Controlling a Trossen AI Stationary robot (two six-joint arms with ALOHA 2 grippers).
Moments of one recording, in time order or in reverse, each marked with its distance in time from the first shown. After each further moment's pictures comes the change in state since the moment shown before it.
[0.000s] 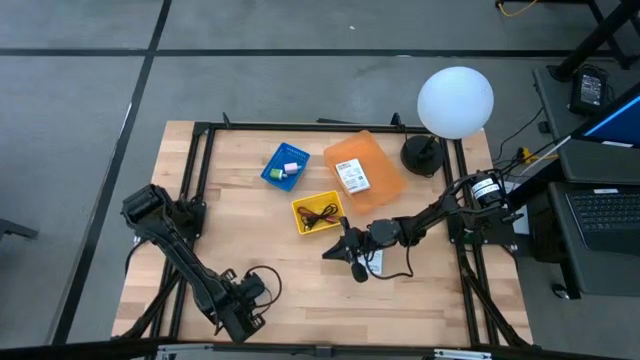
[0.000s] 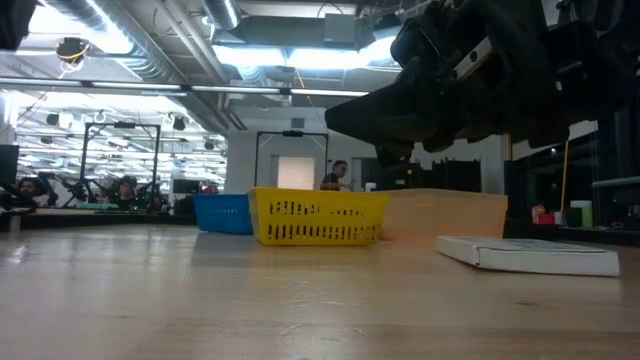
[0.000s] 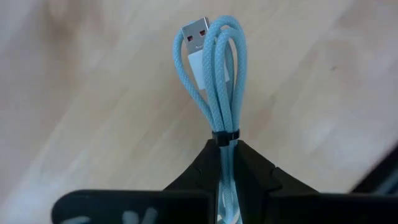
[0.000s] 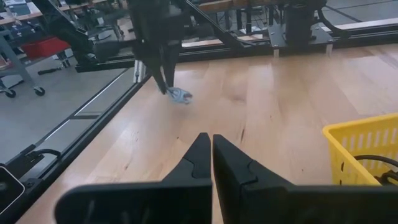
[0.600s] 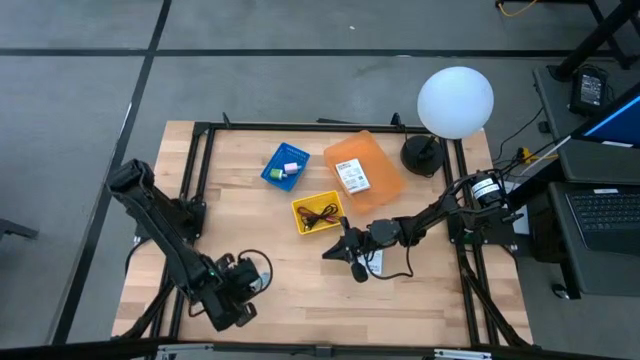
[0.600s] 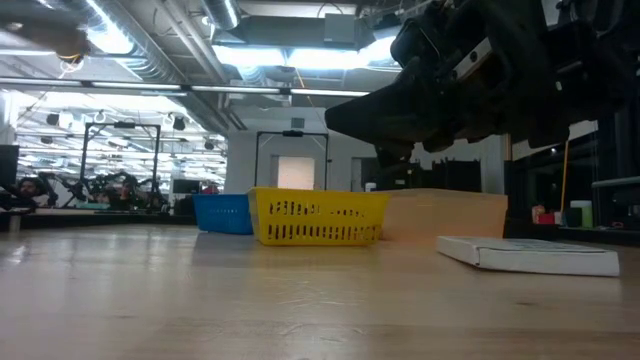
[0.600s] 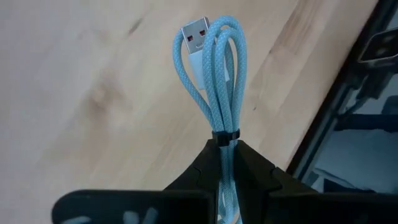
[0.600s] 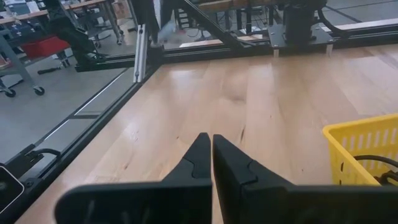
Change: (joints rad) left arm 0.011 -0.264 0.002 -0.068 -0.140 0.144; right arm 0.000 0.000 0.000 0.000 0.000 -0.003
